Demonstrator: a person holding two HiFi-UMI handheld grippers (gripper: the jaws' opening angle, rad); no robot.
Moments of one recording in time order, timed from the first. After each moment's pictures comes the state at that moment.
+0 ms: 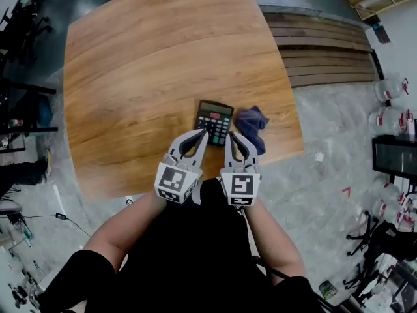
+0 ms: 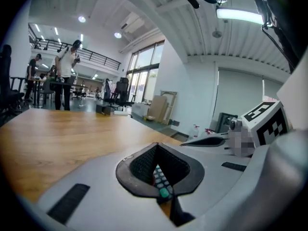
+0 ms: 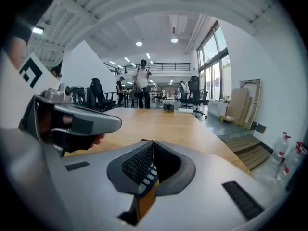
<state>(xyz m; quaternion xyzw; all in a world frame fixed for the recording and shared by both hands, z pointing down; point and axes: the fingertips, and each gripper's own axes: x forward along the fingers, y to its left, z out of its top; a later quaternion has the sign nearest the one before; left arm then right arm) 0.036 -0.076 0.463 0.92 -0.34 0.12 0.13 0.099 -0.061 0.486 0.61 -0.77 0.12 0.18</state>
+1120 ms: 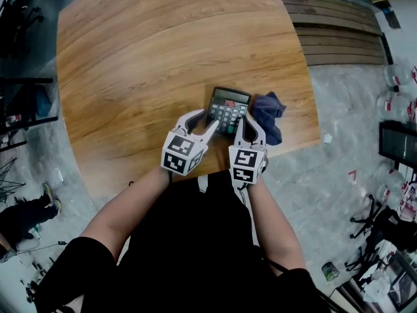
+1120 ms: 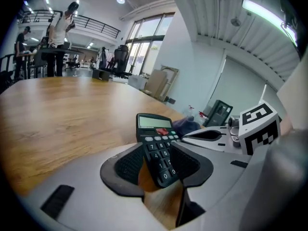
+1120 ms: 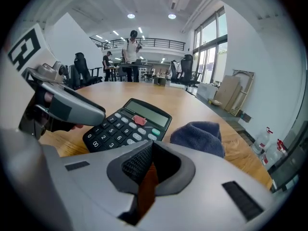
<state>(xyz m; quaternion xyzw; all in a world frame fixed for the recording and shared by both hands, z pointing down) 0.019 -0.102 0.579 0.90 -0.27 0.24 0.25 0.109 -0.080 0.602 0.64 -0.69 0.19 0.29</state>
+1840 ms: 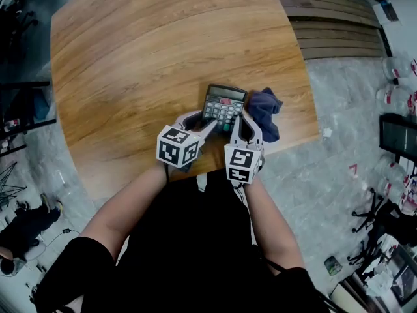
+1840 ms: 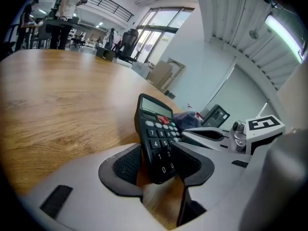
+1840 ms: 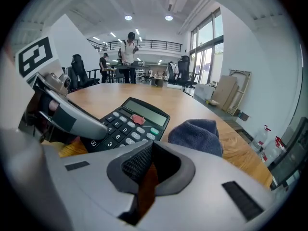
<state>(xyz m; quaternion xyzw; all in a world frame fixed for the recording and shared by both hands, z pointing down) 0.028 -0.093 0.606 0.87 -0.24 0.25 0.35 0.113 -0.078 0.603 0.65 -0.68 0.19 0.28</state>
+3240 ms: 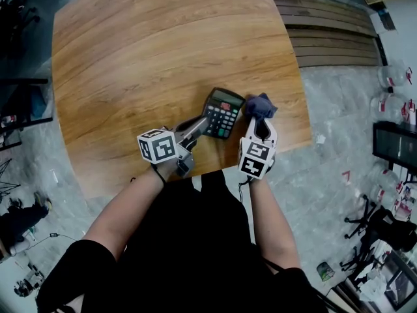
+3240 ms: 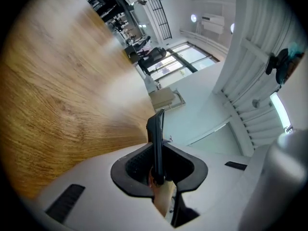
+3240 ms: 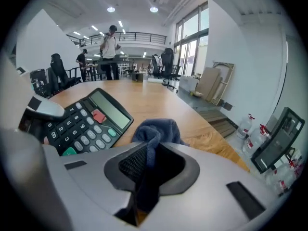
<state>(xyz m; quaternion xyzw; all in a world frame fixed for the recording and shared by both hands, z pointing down) 0.022 -0.102 0.568 0.81 -0.22 0.02 0.55 0.189 -0.077 0.591 0.71 -0.60 0.23 0.29</state>
